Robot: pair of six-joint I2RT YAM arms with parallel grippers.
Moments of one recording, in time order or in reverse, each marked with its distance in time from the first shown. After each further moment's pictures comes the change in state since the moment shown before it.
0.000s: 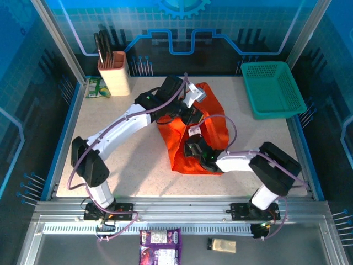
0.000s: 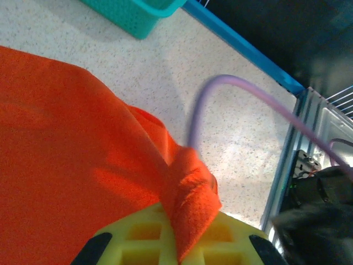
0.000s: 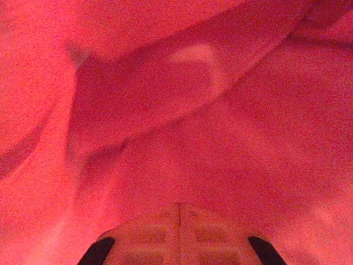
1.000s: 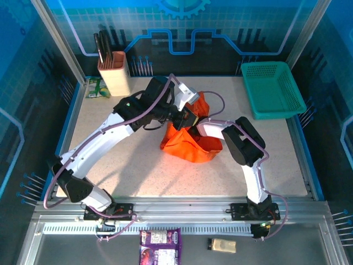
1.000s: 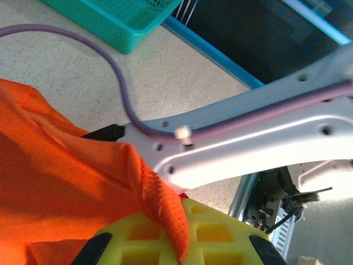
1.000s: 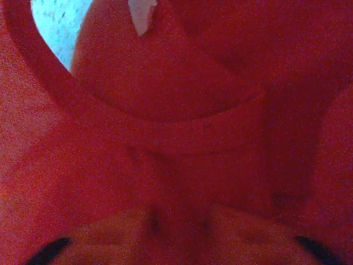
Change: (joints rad) left arm -0.038 -0.177 -0.014 -0.097 -0.048 -0.056; right arm -0.186 0.442 0.651 -0.526 -0.127 0.148
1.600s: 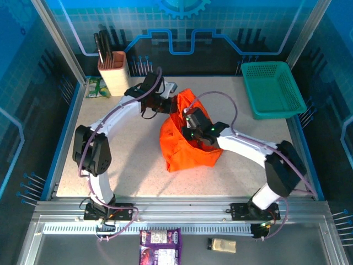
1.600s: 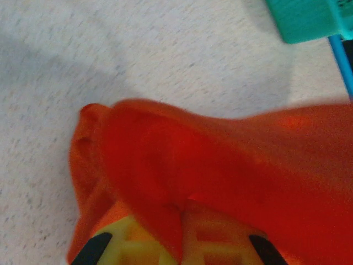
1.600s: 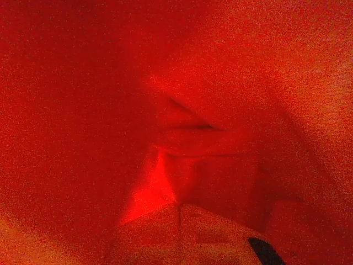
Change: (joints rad) left arm 0.332 0.295 -0.132 0.168 0.001 -0.145; right arm 0.101 -0.561 -0.229 -0.206 -0.163 -0.176
